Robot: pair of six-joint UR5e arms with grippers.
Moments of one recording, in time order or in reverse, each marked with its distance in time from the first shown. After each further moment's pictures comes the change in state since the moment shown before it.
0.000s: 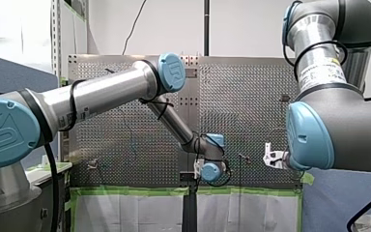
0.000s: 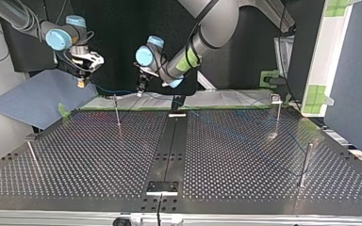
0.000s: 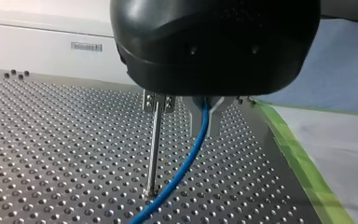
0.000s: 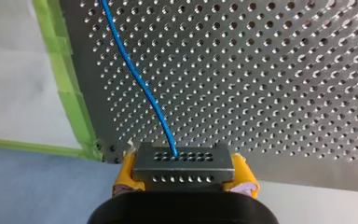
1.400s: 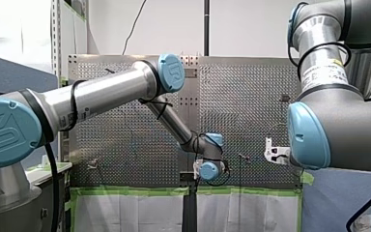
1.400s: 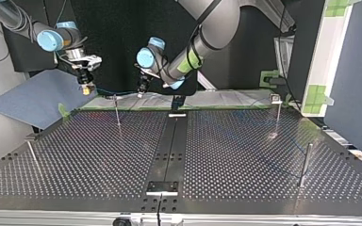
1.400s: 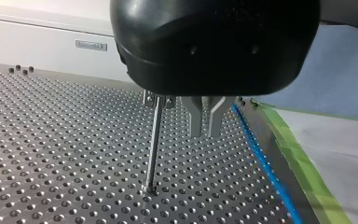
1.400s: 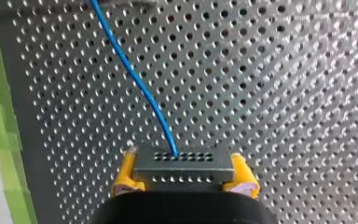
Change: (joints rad) left arm 0.011 0.000 0.002 -0.011 0.027 -0.032; right arm -0.055 0.008 -0.032 -0.095 -0.365 0.025
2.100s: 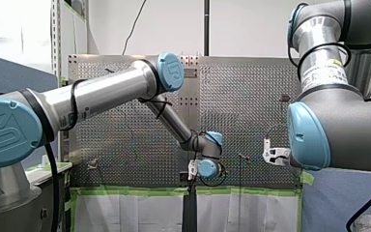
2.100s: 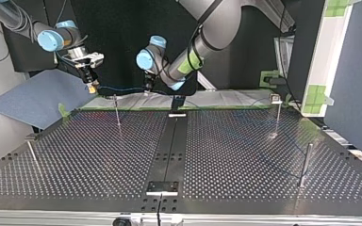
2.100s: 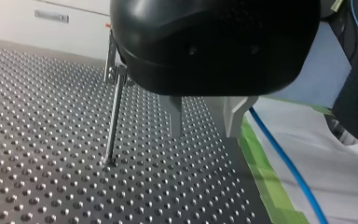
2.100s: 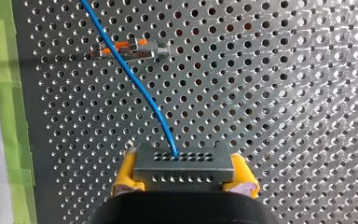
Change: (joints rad) left arm 0.006 0.013 -0.002 -0.154 -0.068 0.009; right arm 0.000 0.005 0.000 0.015 -0.099 -0.013
